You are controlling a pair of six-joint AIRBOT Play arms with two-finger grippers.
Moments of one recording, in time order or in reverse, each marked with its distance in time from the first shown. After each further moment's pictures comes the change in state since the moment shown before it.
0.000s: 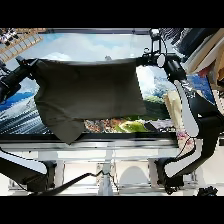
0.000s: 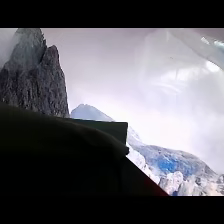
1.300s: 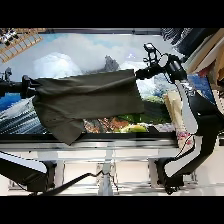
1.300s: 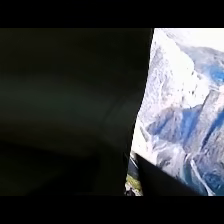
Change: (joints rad) left arm 0.091 -0.007 0.143 0.913 -0.430 -0.388; right arm -0.045 -0.035 0.000 0.170 0.373 -0.170
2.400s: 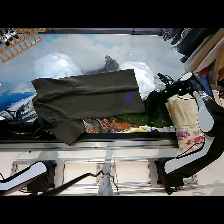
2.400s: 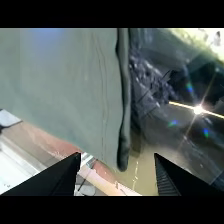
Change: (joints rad) left arm 0.088 0.571 -0.884 0.270 0.110 0.212; right arm -0.307 0.042 -0.342 0.343 0.443 -0.217
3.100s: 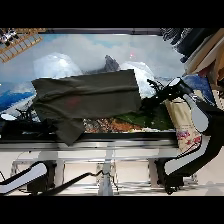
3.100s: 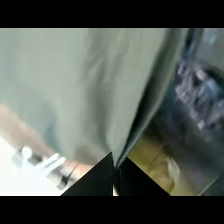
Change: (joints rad) left arm -0.137 0.004 -0.039 0.013 0.091 0.021; right arm 0.094 -0.005 -0.083 0.018 -0.033 -0.116
